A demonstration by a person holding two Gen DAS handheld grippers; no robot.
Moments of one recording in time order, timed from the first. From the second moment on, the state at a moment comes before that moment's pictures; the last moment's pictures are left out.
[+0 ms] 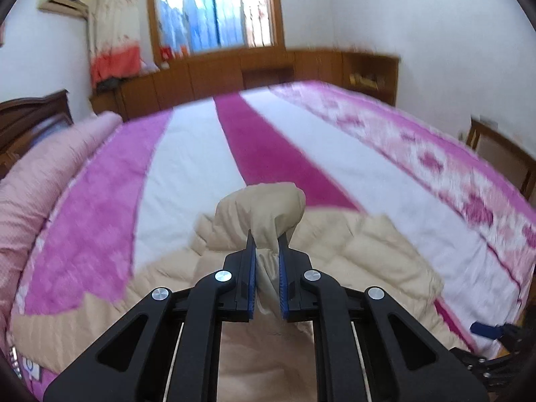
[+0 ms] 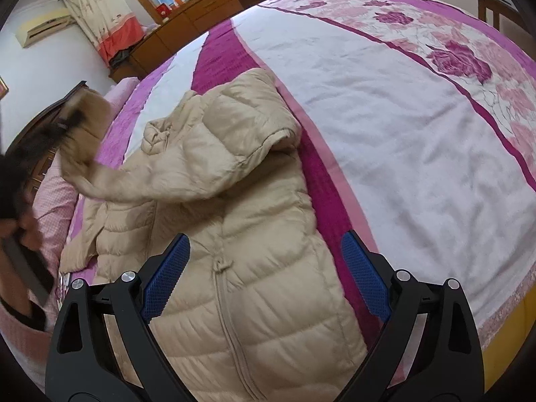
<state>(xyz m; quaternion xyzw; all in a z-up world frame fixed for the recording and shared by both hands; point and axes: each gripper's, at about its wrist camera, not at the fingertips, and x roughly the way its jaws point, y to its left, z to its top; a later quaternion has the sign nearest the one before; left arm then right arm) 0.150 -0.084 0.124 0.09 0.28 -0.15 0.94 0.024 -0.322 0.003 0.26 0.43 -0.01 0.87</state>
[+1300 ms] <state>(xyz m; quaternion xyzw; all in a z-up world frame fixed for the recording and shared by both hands) 0.167 0.070 -0.024 0.00 0.44 -0.01 0.90 0.156 -0.309 -0.038 0.14 0.45 -0.09 0.88</state>
